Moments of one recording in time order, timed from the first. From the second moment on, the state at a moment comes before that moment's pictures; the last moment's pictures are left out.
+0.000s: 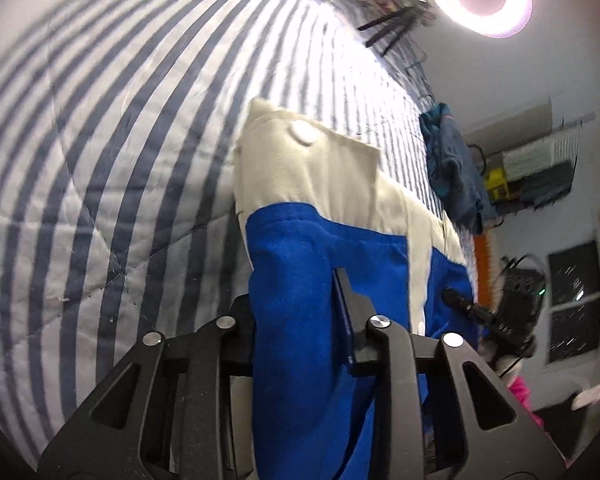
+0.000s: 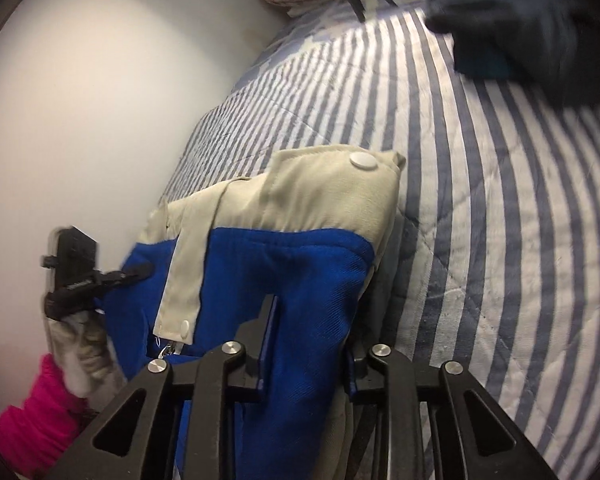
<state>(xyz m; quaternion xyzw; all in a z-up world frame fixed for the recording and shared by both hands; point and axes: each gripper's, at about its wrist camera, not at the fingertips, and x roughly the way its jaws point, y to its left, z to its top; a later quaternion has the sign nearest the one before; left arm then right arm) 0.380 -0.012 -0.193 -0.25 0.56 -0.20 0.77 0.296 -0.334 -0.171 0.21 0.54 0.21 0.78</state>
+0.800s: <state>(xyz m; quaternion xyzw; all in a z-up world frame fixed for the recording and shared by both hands) 0.375 -0.116 -0.116 -0.20 0.49 -0.28 0.80 0.253 -0.349 -0.068 0.06 0.47 0.14 0.87</state>
